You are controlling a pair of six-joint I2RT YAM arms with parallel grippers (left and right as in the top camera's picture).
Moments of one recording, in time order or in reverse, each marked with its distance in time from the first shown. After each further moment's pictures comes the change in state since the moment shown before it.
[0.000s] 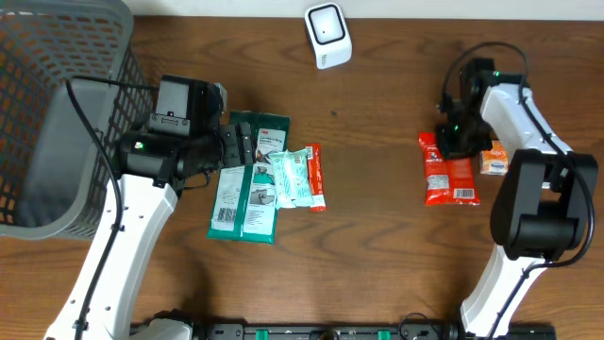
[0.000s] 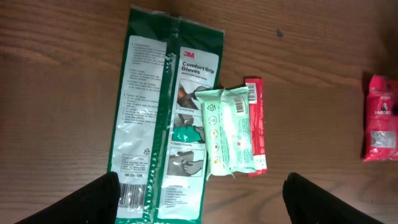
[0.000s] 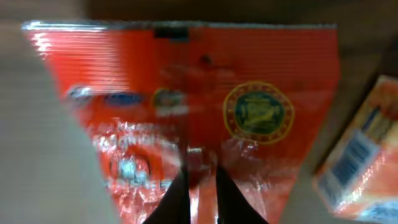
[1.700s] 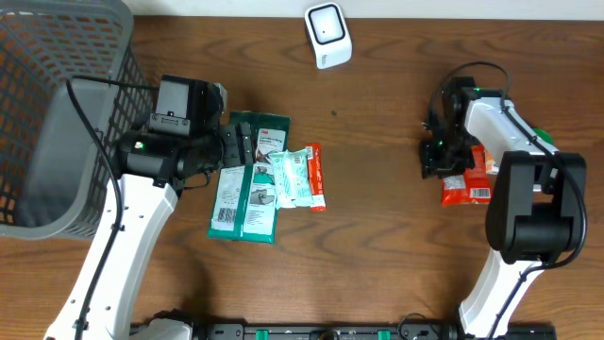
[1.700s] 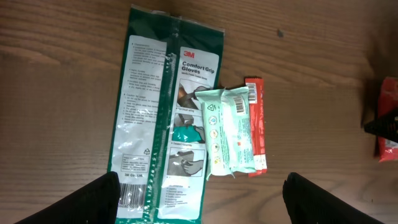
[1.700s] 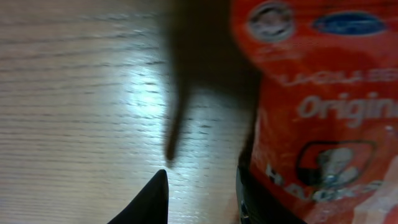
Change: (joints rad) left arm 0.000 0.001 0.000 0.000 0.000 0.000; right arm 0.051 -0.023 -0.106 -0.009 -0.092 0.094
